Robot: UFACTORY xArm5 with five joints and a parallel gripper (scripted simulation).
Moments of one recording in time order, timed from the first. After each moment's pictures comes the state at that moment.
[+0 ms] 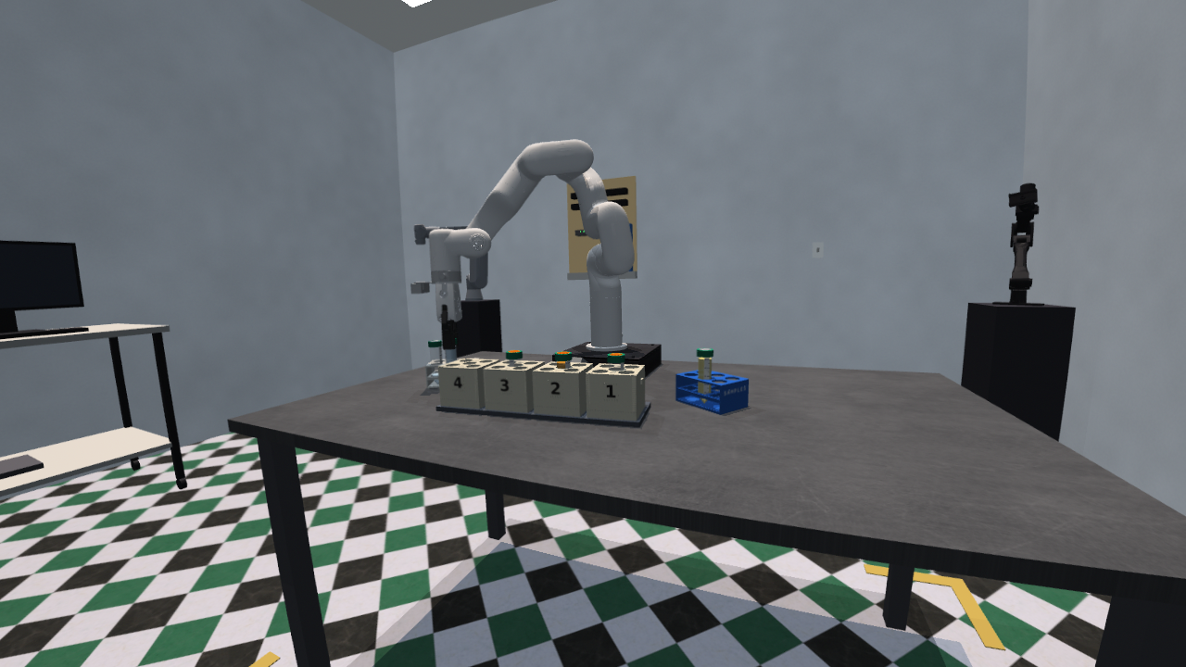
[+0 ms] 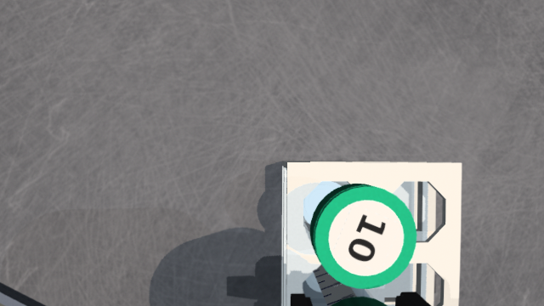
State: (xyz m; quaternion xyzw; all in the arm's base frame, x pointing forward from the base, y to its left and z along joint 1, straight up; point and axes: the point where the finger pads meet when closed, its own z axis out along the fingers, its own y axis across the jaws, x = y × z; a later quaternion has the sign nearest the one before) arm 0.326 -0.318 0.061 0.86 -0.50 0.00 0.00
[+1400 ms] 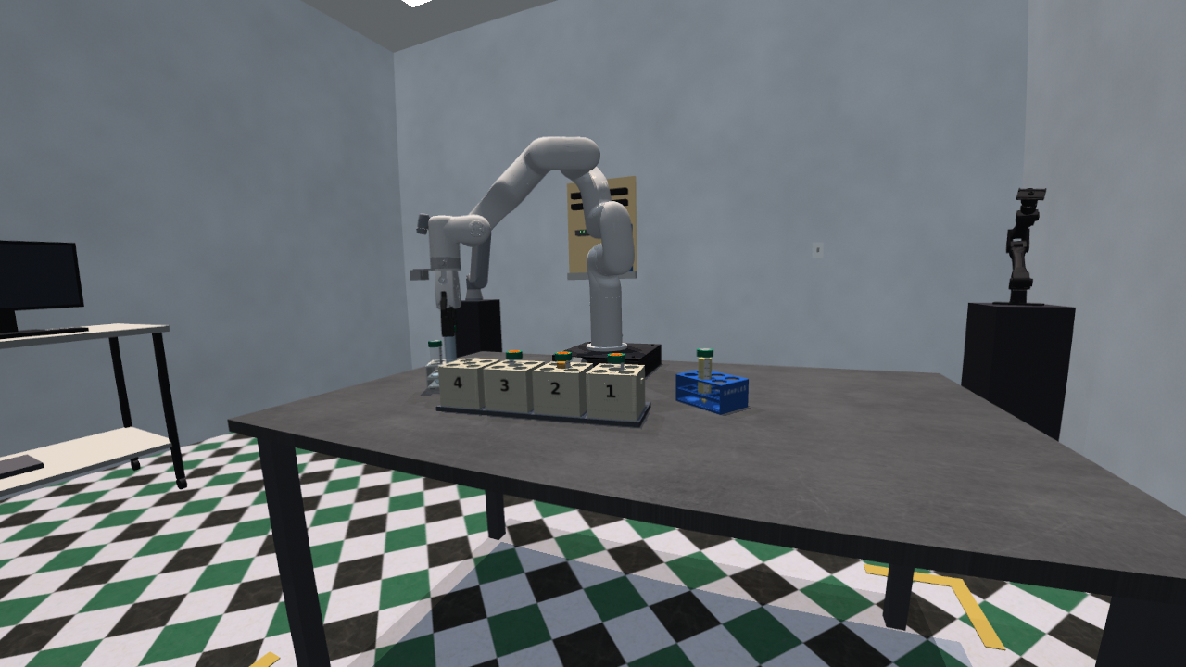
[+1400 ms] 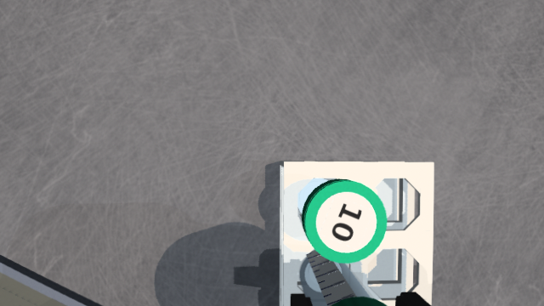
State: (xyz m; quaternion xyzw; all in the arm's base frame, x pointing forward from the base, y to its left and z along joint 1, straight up) arm 0.326 -0.318 0.095 0.86 -0.50 0.00 0.00
